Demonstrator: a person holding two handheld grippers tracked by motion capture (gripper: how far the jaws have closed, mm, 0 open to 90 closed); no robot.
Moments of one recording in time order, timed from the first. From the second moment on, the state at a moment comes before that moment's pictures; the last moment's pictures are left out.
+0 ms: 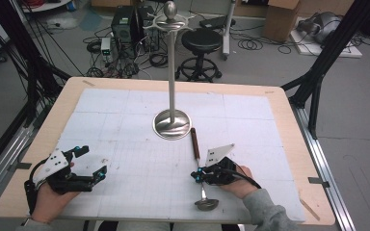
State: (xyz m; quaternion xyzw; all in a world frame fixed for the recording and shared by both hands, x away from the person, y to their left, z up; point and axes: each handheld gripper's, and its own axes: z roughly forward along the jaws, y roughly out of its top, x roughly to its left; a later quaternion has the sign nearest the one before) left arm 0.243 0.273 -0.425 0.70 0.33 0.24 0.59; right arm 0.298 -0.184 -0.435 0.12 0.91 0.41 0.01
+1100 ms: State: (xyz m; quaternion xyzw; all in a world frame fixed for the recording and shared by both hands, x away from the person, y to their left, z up) left arm 0.248 0.267 -0.426 0.71 0.32 0.23 0.59; right arm 0.281 -0.197 -0.440 0.12 0.92 0.37 -0.03
